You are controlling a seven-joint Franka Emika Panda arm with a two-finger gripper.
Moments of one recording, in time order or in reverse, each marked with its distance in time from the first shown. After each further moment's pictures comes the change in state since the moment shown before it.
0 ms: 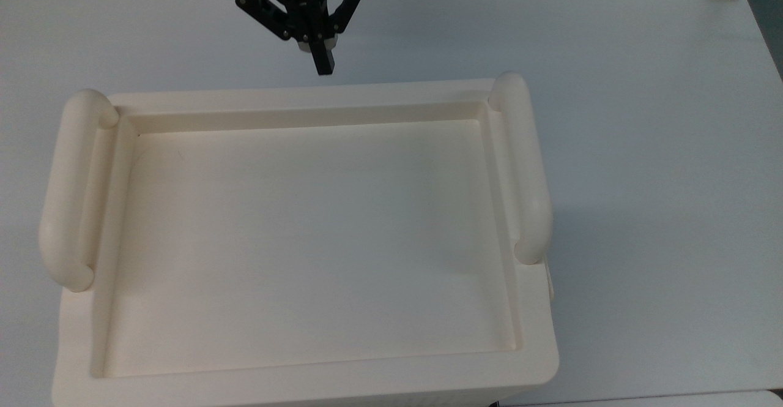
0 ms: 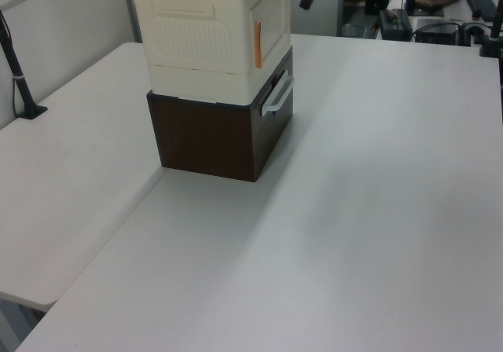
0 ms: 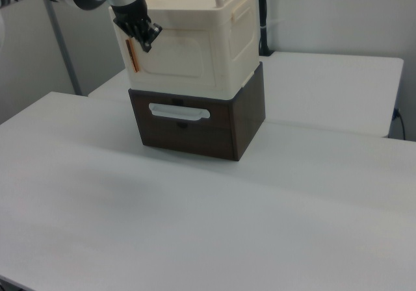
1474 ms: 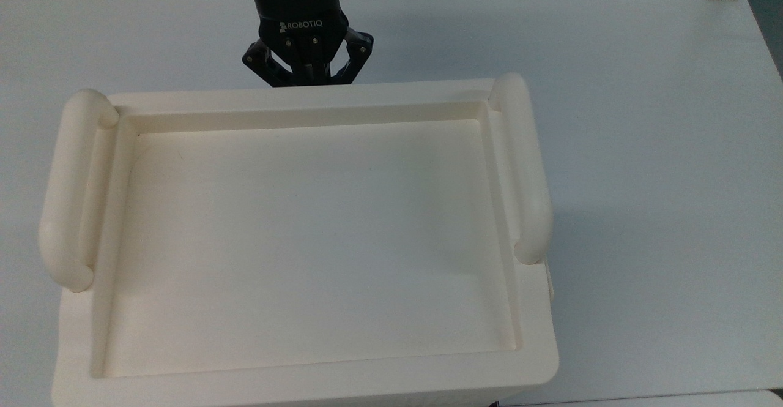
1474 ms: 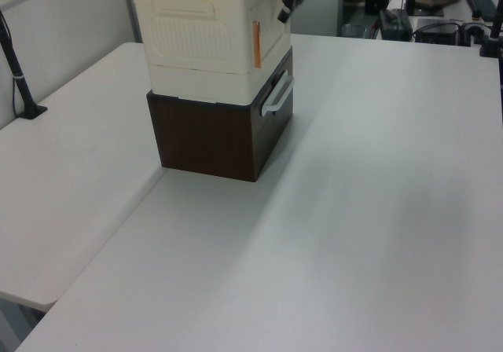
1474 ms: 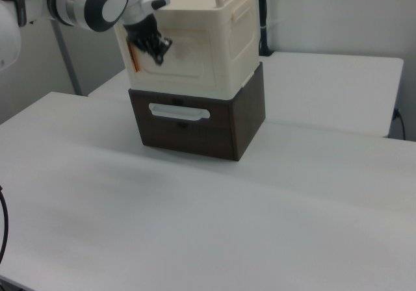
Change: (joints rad) arm 0.026 0.054 -0.004 -0.059 -0.083 0.139 -0.005
